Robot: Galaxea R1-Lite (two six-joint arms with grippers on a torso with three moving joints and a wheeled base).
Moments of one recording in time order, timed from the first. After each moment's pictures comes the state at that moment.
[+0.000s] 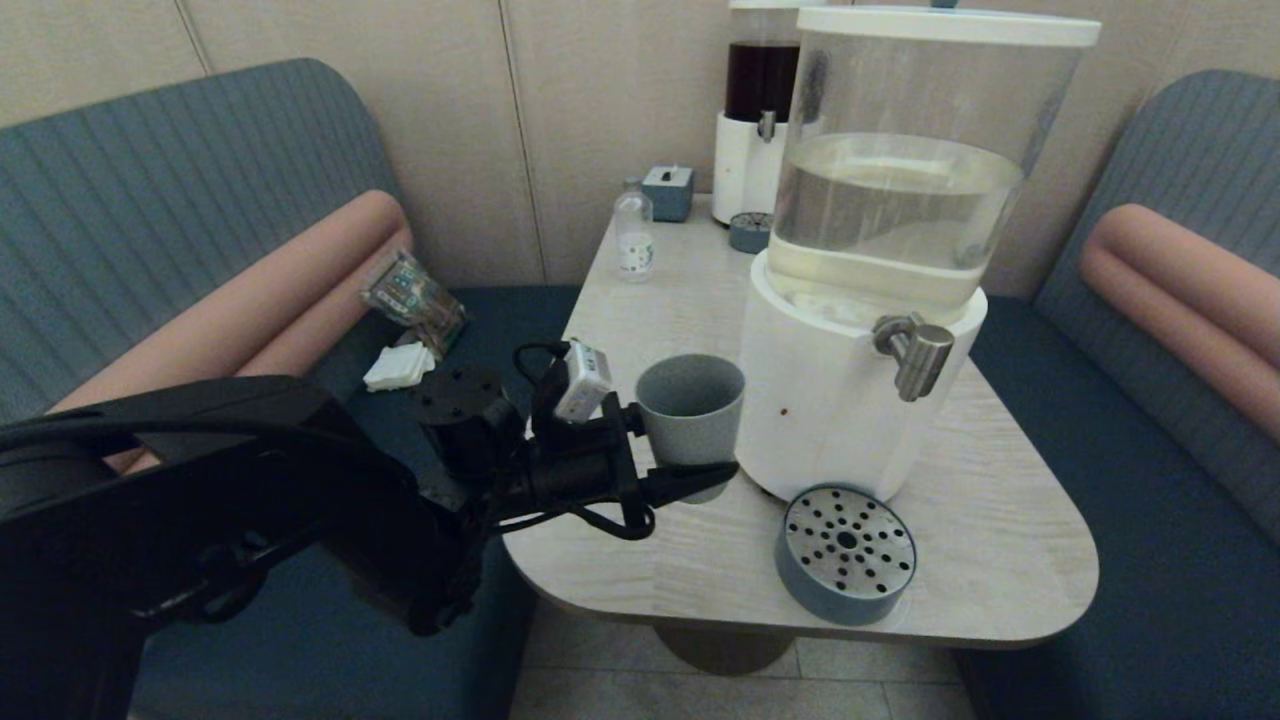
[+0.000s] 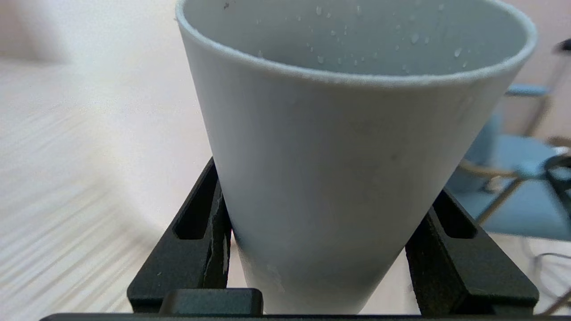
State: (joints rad) left arm -0.49 2.20 -0.91 -1.52 -0.87 -0.01; right arm 0.00 0.00 0.00 0.00 -0.01 0.00
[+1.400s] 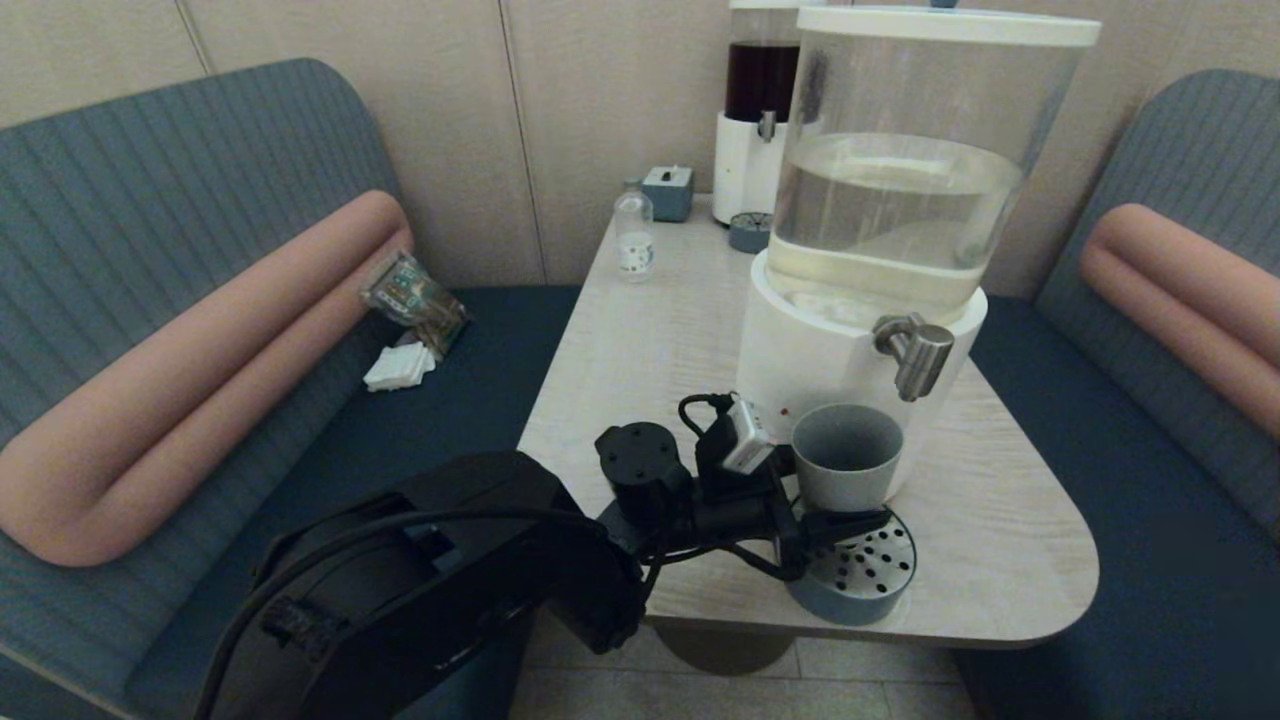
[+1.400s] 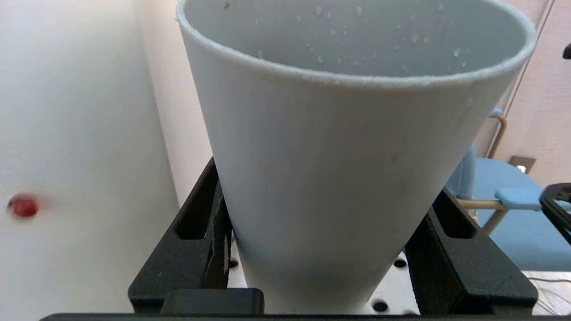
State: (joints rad) left arm -0.71 2.54 -1.35 -1.52 -0.77 -0.06; right arm 0.00 0.00 0.00 0.00 -0.01 0.00
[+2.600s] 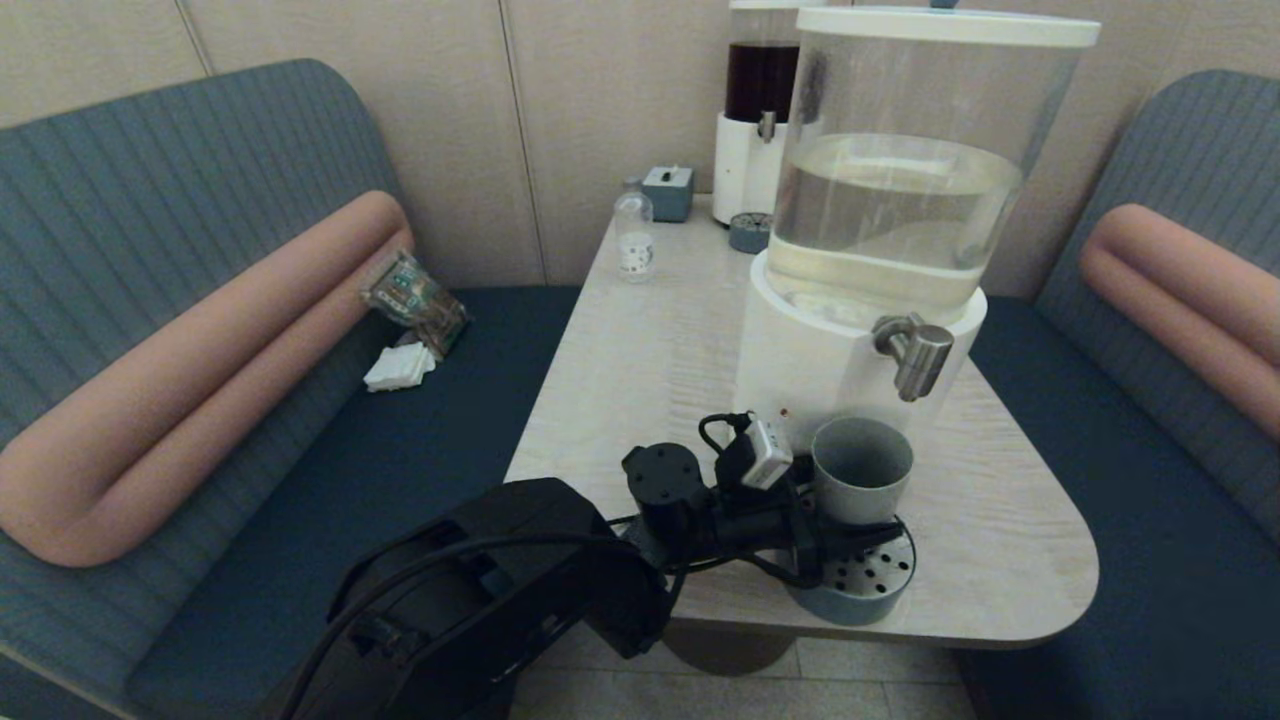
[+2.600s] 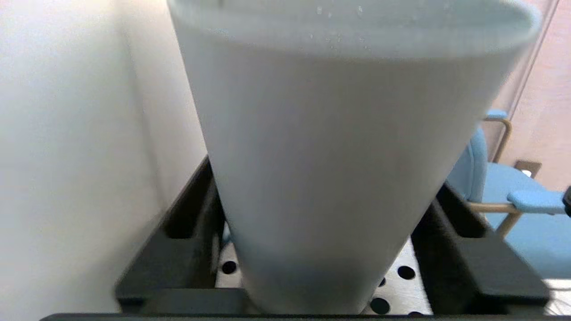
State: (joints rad) left arm -0.73 2.67 -1.50 -1.52 -0.76 -0.09; right arm 0.00 0.00 0.00 0.00 -0.01 0.00
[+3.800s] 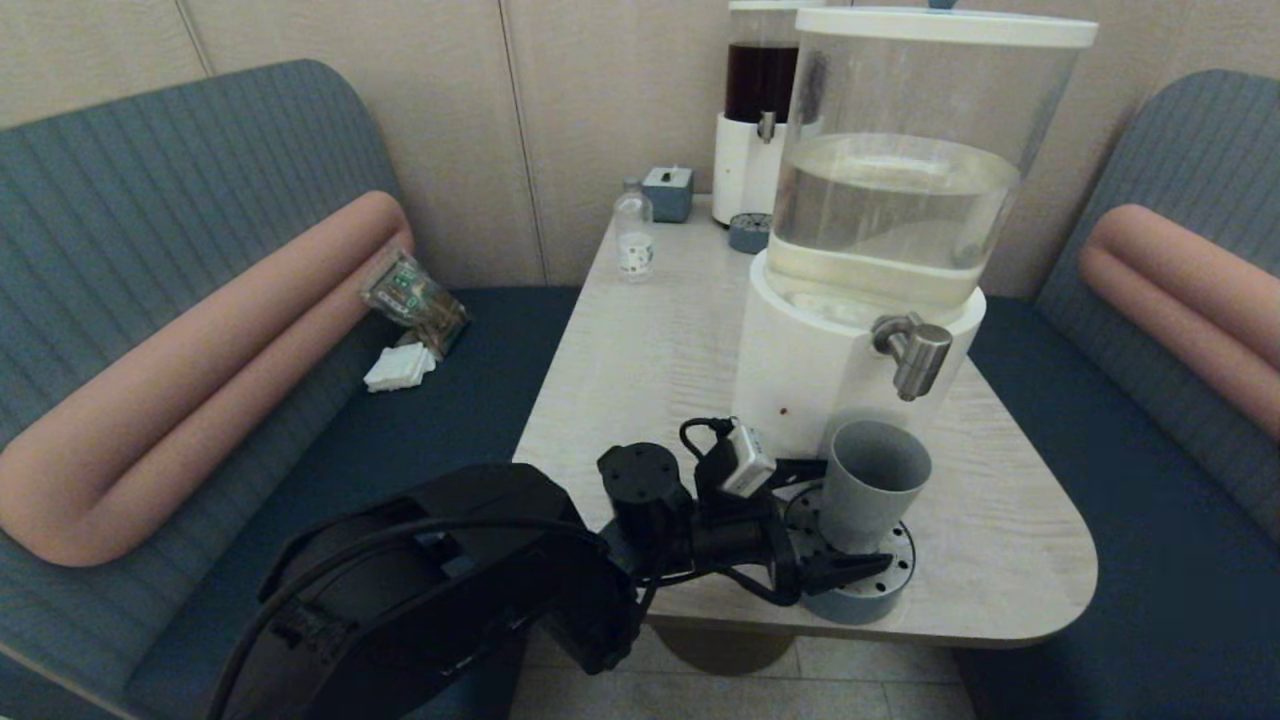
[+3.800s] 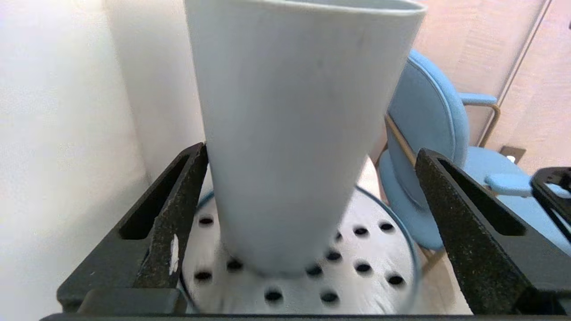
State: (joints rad) left arm -0.71 2.54 -1.26 -1.52 -0.76 -0.06; right arm 0.00 0.00 0.00 0.00 -0.01 0.00
